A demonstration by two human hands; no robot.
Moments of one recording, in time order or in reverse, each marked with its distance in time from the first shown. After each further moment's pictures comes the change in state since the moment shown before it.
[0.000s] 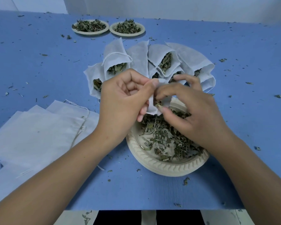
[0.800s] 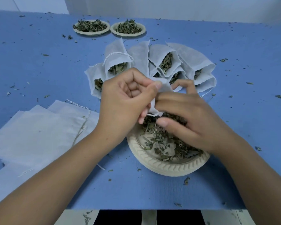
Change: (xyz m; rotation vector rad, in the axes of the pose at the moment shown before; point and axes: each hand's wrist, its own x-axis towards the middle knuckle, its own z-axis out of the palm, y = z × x) left_hand -0.002 0.002 -0.002 0.028 -0.048 0.074; right_hand 0.001 0.002 -0.002 -0.009 -0.179 -0.140
